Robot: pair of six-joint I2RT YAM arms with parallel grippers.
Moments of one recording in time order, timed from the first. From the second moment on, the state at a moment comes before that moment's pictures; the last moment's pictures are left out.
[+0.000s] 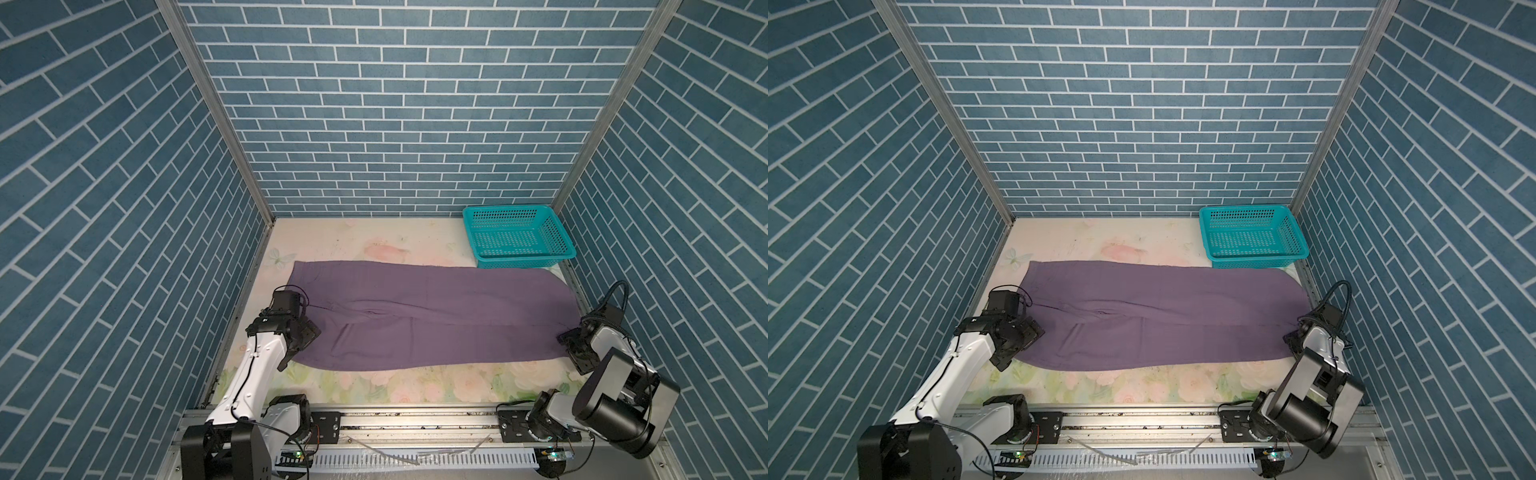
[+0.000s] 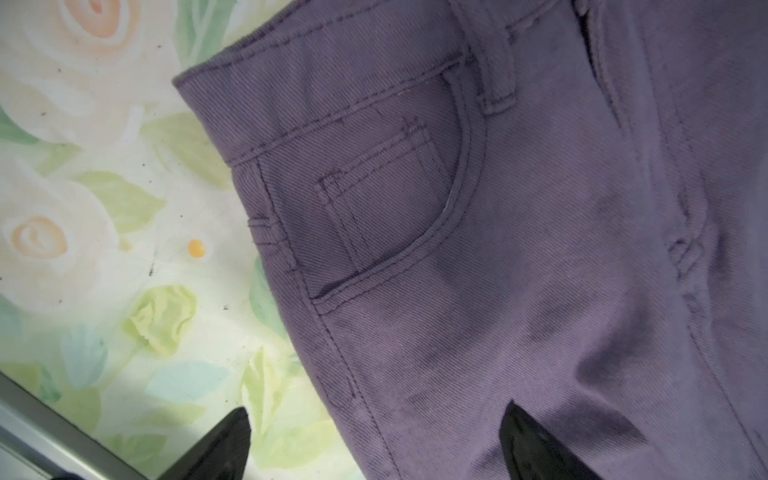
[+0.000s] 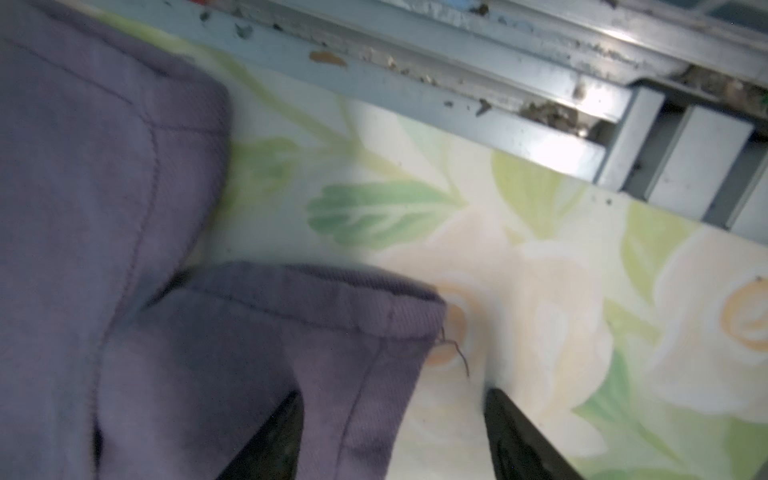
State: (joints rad) left arm 0.07 1.02 0.63 -0.90 -0.09 -0.78; right arm -0.60 1.31 0.59 -0.54 0.02 0.58
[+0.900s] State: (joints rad) left arm 0.13 1.11 0.54 -0.92 -0.13 -0.80; right arm -0.61 0.89 0.92 -0.78 -0.11 0.63
